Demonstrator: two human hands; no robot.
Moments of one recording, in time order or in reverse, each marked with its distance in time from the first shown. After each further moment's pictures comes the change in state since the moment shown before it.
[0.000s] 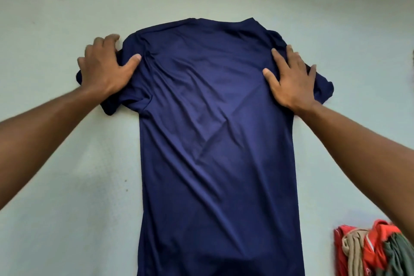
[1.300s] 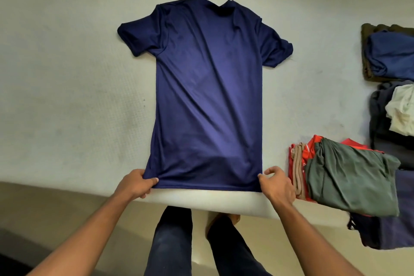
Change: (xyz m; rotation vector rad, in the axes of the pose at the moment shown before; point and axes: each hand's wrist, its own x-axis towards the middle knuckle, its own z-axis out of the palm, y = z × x) left_hand -0.460 -0.057 0.017 -0.277 -0.802 -0.561; right_hand -0.435 0.066 0.019 0.315 -0.395 0.706
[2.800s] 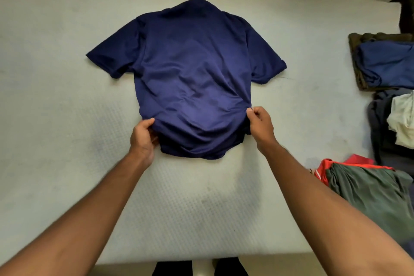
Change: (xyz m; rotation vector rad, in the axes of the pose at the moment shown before) left_hand 0.085 0.207 -0.091 -1.162 0.018 0.257; right_hand 0.115 -0.207 -0.032 0.732 0.031 -0.319
